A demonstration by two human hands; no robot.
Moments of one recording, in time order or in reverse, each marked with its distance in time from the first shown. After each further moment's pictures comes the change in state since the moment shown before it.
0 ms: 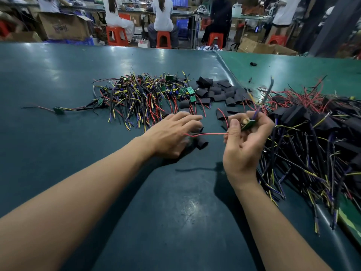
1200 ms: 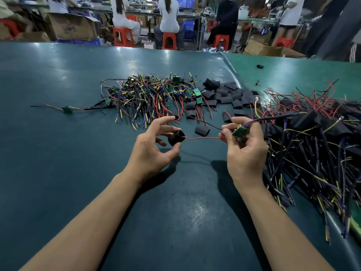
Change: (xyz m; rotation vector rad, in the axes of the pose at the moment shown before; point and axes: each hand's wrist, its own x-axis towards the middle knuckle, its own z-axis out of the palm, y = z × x) left_hand -0.062 0.023 0.016 -0.759 0.677 -0.455; right_hand -0.003 0.012 0.000 -0.118 -0.134 0.019
